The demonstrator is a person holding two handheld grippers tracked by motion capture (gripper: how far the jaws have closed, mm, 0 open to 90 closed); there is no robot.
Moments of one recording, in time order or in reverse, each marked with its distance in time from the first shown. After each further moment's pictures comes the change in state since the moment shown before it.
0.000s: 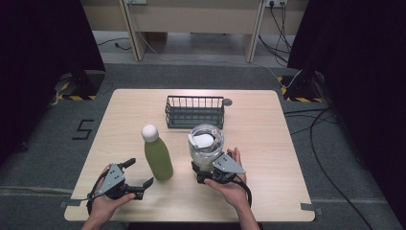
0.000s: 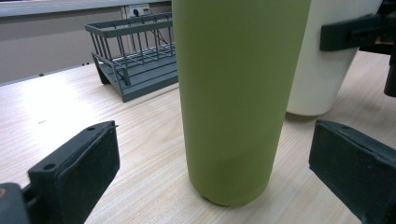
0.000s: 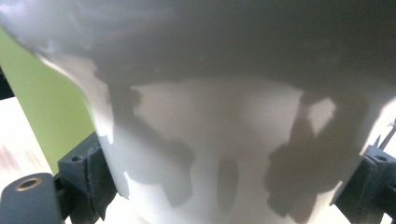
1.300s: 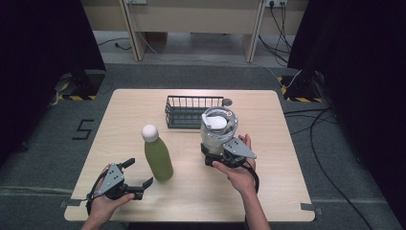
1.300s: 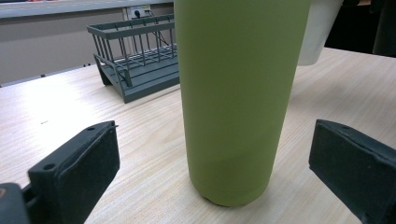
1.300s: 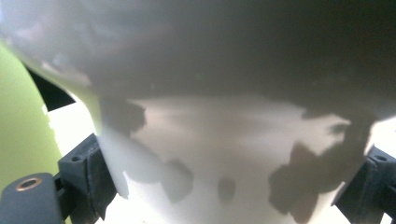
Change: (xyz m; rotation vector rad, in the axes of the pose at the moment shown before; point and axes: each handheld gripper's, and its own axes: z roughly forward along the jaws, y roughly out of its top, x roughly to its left) left arm 0.000 0.001 -0.002 -0.007 0.004 -0.002; right arm -0.034 0.040 -0.001 -0.030 -0.100 0.033
